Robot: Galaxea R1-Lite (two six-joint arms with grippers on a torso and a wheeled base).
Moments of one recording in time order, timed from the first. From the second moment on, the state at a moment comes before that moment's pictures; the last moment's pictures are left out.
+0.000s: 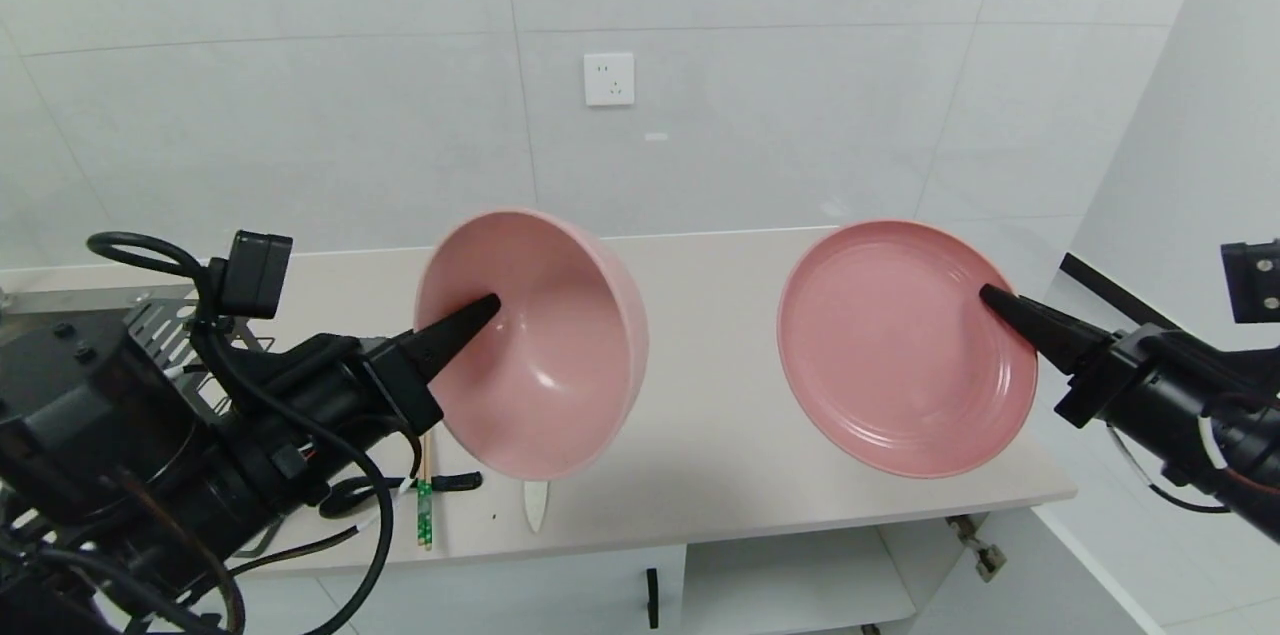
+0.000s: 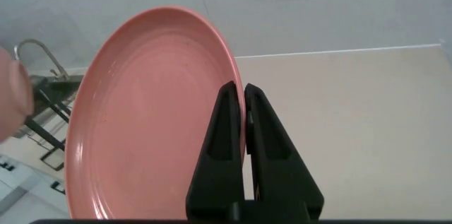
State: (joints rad) left arm -0.52 1.56 -0.27 -1.39 -0.14 -0.51; right arm 0.20 1.62 -0.15 -1.57 0.34 0.29
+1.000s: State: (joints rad) left arm -0.60 1.81 -0.11 -1.57 0.30 -0.10; right arm 0.28 1.62 -0.11 -1.57 0.32 0.21
